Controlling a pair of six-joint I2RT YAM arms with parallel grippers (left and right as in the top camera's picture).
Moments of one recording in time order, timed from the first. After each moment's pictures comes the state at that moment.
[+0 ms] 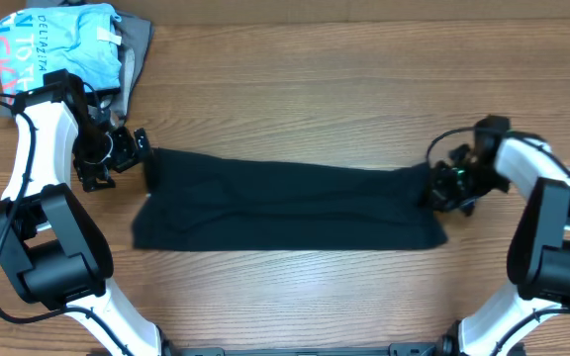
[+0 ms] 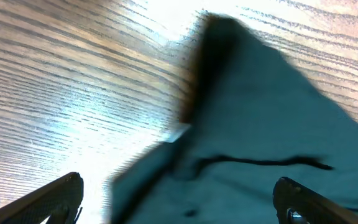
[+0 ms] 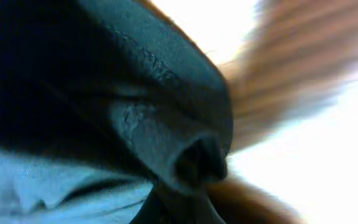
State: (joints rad) left arm 0.31 2.00 1.60 -1.22 0.21 -0.13; right arm -0.25 1.93 1.20 -0.98 -0.35 0.32
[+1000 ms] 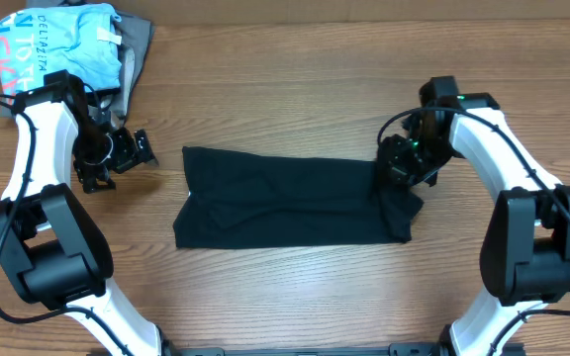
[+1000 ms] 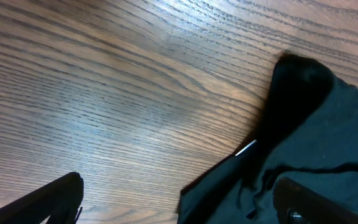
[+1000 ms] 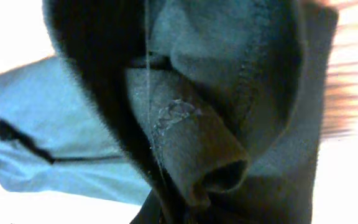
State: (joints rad) left arm 0.31 2.00 1.60 -1.22 0.21 -0.13; right arm 0.07 1.91 1.40 -1.09 -0.41 0.35
